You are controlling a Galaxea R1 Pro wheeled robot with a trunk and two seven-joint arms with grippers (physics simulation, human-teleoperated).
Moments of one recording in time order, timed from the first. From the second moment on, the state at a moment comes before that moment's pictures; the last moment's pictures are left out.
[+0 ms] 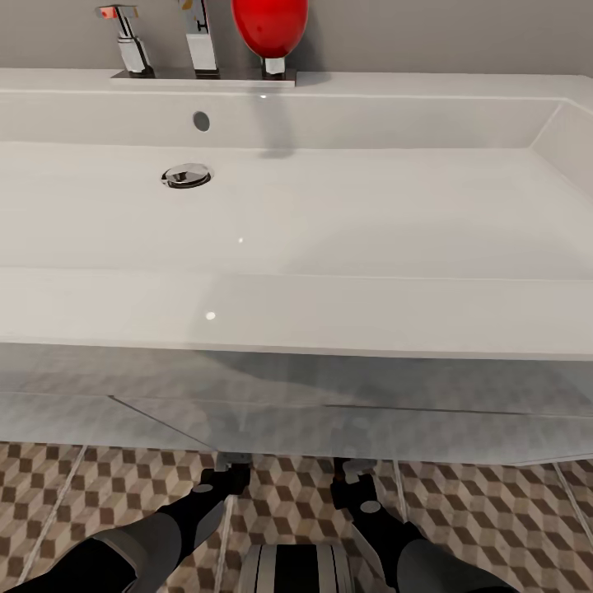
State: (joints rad) left arm -0.77 -0.10 -0.44 -0.03 0.40 -0.12 0.11; right arm -0.67 0.17 0.07 -0.15 0.17 -0.12 -0.15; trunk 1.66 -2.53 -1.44
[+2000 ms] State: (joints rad) left arm -0.77 -0.10 -0.44 -0.03 0.40 -0.12 0.11; right arm -0.67 0.17 0.07 -0.15 0.18 -0.12 -0.15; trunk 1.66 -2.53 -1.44
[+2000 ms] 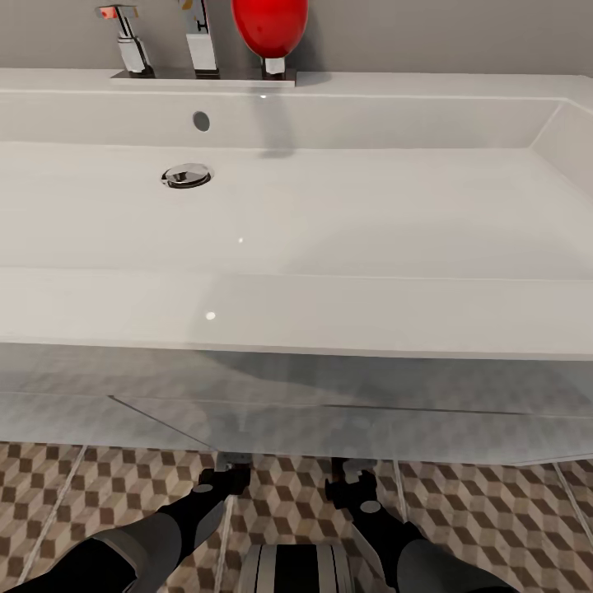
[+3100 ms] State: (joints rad) left arm -0.77 -0.10 -0.44 -0.03 0.40 -0.12 0.11; right arm -0.67 0.17 0.07 -0.15 0.18 -0.12 -0.15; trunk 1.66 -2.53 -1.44
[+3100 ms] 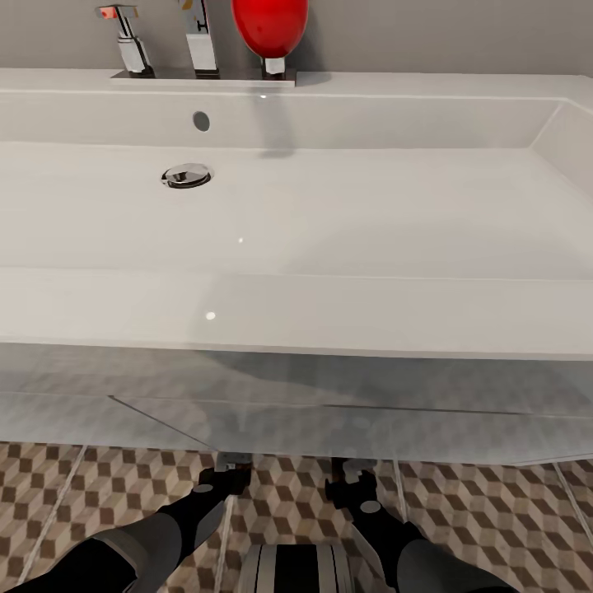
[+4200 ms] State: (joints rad) left arm -0.77 -0.11 -0.44 -0.03 0.40 -0.11 0.12; right arm -0.67 0.17 0.07 -0.15 0.18 -0.12 -0.15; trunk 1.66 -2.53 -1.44
